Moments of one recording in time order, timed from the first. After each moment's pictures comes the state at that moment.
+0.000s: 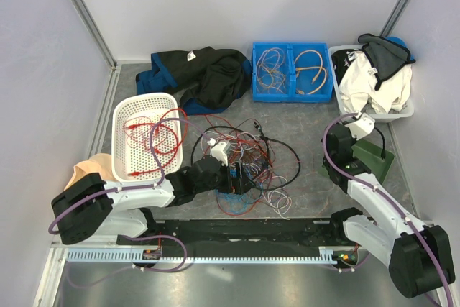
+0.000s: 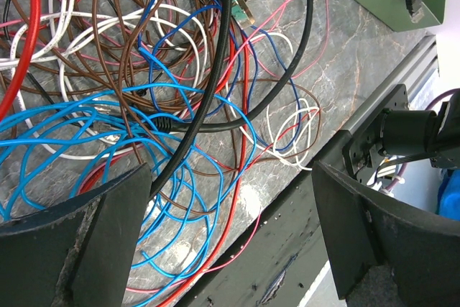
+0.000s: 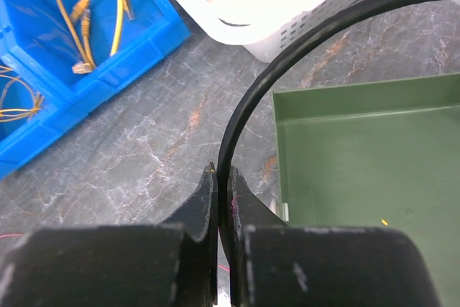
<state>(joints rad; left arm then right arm) -1.02 1.25 0.43 0.30 0.01 -0.85 0.28 0.93 0.46 0.02 0.69 0.65</state>
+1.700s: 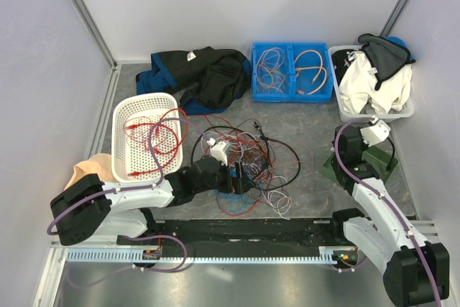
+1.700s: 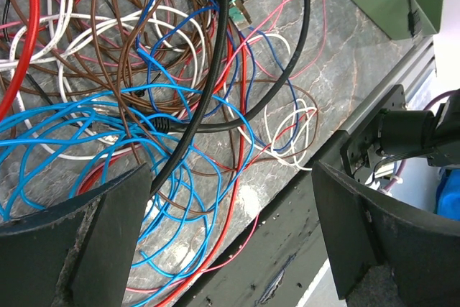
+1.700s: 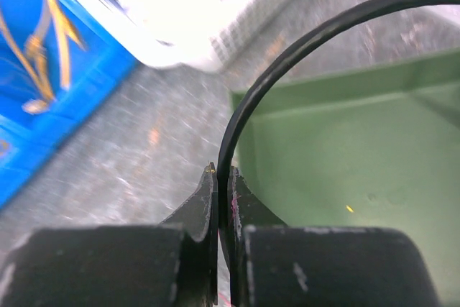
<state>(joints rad) -1.02 1.25 0.43 0.30 0.01 -0.85 0.17 0.85 0.45 -0.13 0.71 0.75</state>
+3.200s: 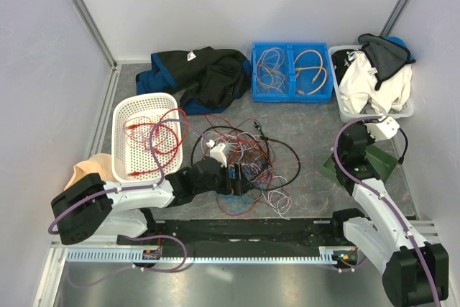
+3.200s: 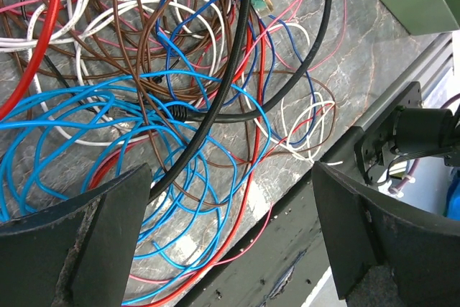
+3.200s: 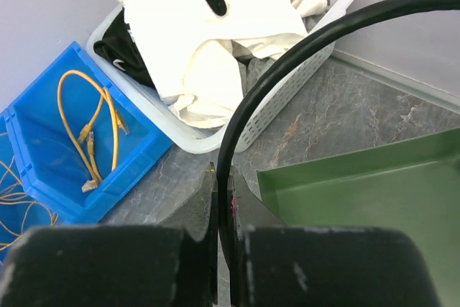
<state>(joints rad) -1.02 1.25 0.42 0.26 0.00 -0.85 0.16 0.85 0.47 0.14 0.83 0.62</state>
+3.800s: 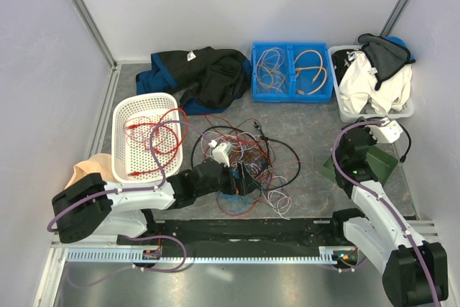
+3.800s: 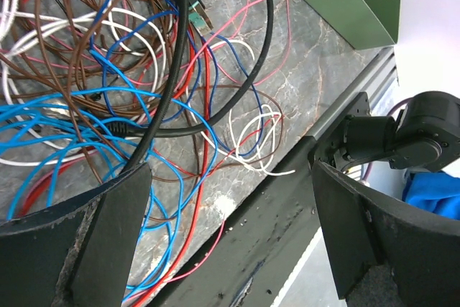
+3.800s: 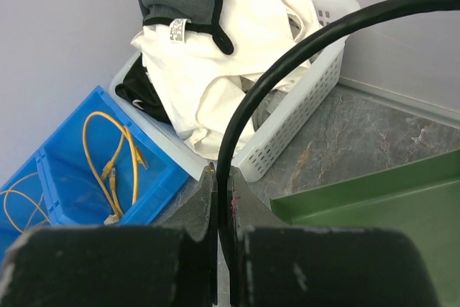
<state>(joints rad) -1.08 1.25 0.42 0.38 -0.03 -0.93 0.16 0.84 0.42 0.34 0.89 0.59</state>
